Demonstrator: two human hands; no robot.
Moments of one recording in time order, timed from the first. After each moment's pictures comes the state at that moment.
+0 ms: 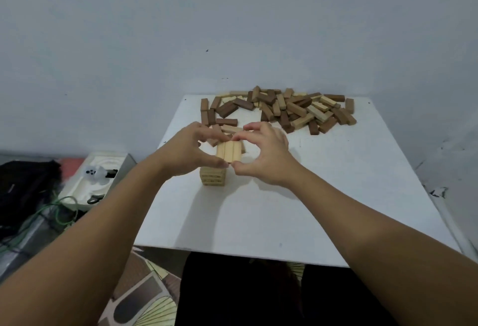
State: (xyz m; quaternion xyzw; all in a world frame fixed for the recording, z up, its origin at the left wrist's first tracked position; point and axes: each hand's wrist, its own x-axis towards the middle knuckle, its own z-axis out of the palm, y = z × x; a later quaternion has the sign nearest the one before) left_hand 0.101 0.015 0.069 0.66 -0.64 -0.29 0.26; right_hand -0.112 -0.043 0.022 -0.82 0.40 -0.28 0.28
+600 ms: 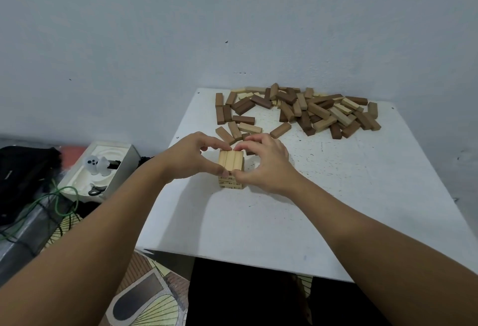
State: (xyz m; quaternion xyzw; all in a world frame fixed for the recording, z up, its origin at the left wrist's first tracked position) left_hand 0.154 0.010 0.035 0.68 -0.59 -0.36 0.23; right_hand -0.060 -0.047 -0.008 -0.82 0.42 -0.22 0.30
